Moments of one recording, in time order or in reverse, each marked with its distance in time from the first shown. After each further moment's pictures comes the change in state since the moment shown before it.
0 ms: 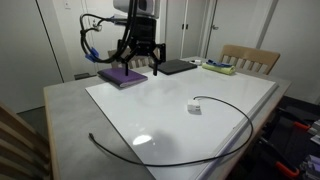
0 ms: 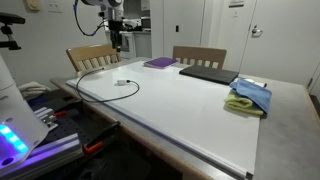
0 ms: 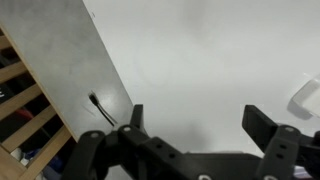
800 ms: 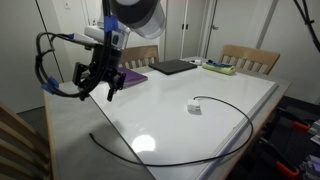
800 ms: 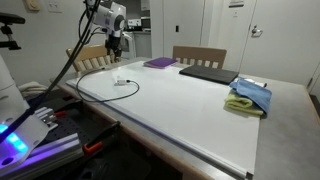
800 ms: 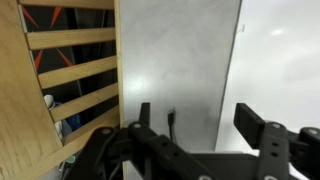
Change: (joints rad) arm -0.094 0.485 0.260 0.322 -0.195 0.174 -0.292
